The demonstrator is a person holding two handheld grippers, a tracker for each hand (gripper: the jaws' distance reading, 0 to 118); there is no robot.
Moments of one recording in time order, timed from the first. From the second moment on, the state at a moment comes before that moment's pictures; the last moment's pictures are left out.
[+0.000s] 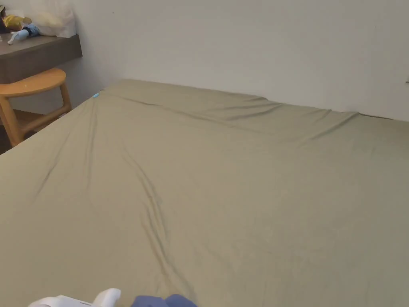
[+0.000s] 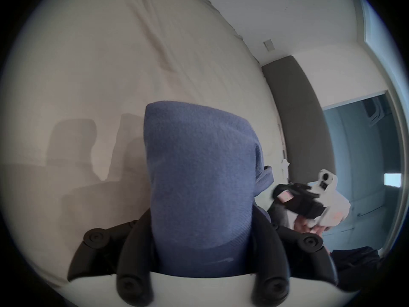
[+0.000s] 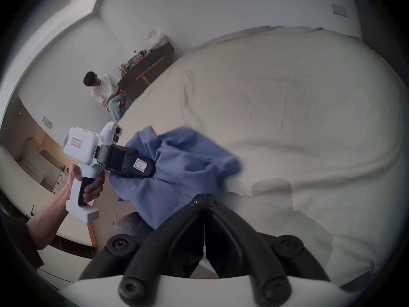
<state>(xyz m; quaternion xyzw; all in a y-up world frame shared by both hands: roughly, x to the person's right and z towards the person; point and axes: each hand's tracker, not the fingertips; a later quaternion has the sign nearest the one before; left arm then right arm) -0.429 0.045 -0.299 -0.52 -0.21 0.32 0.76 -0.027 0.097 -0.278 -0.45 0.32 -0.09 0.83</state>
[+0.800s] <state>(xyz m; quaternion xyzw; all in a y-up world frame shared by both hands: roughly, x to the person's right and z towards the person) -0.592 0.099 -0.279 -0.56 0.28 -0.08 0.77 0.063 0.214 -0.258 -0.31 0.25 -0.15 0.90</state>
